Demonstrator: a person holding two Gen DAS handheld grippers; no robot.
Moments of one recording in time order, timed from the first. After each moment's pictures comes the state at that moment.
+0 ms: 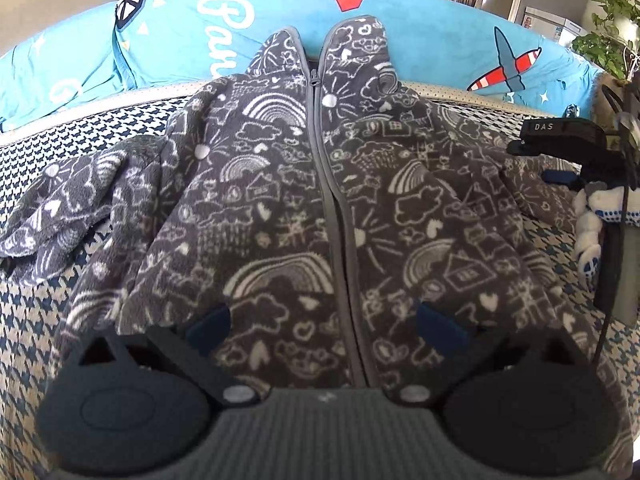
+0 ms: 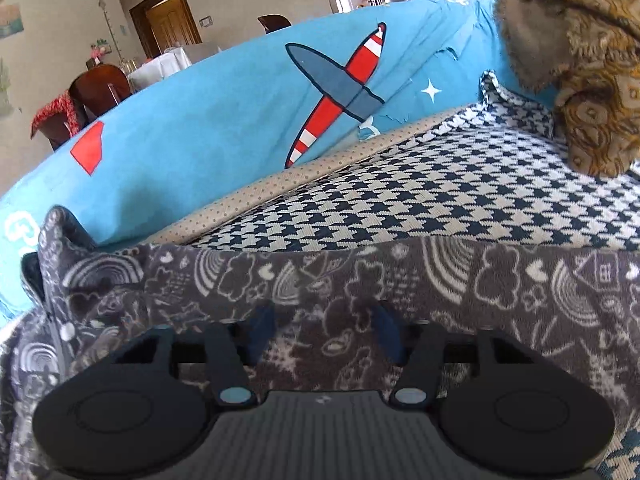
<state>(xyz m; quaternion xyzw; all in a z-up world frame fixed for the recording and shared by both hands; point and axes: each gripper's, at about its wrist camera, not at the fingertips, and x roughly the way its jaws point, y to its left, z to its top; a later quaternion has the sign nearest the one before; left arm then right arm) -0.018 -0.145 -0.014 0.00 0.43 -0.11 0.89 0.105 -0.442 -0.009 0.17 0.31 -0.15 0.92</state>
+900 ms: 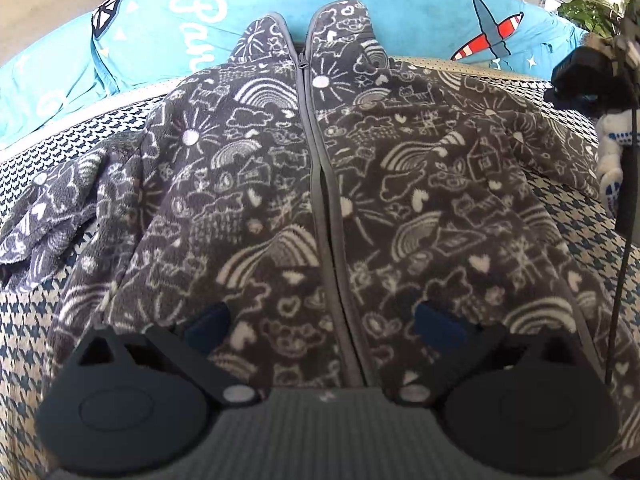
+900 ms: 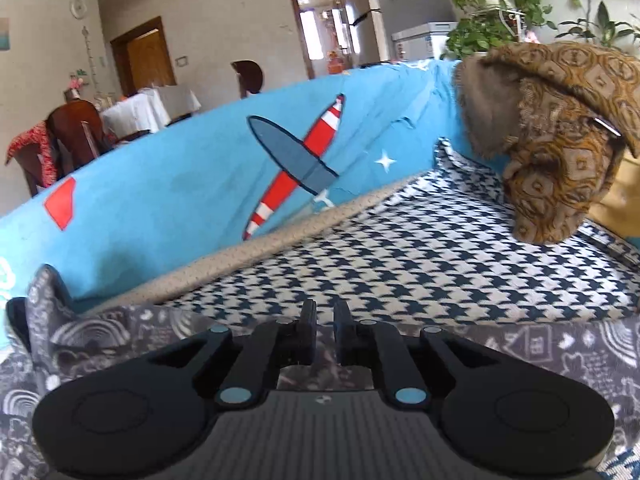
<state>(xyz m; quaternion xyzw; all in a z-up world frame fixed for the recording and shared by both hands) -0.024 -0.150 -0.020 0.05 0.44 -0.12 0.89 0.091 -0.461 0.025 0.15 0.25 -0.19 0.94</state>
